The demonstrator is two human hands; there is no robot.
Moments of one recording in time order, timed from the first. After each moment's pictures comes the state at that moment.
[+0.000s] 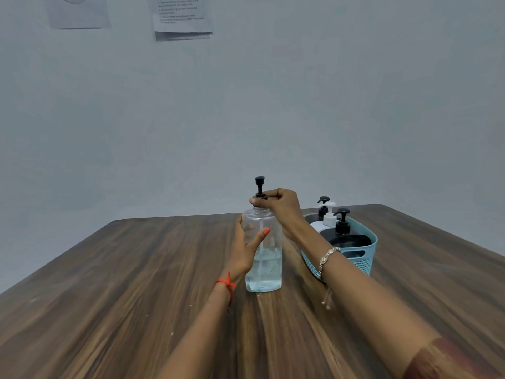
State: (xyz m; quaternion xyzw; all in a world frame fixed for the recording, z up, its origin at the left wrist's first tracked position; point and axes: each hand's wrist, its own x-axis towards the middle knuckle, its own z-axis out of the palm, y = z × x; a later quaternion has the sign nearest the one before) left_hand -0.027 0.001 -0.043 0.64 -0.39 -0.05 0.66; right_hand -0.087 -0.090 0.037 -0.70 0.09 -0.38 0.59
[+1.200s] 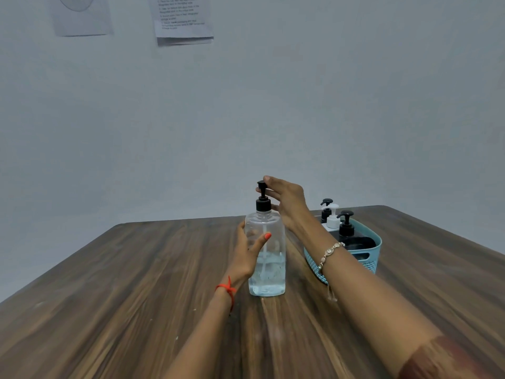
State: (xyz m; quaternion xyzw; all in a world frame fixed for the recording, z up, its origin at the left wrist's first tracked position) left_hand -0.028 0.006 -0.041 0.63 -0.41 -0.07 0.66; right_hand -0.086 -0.089 0.058 -0.59 0.06 -0.38 0.71
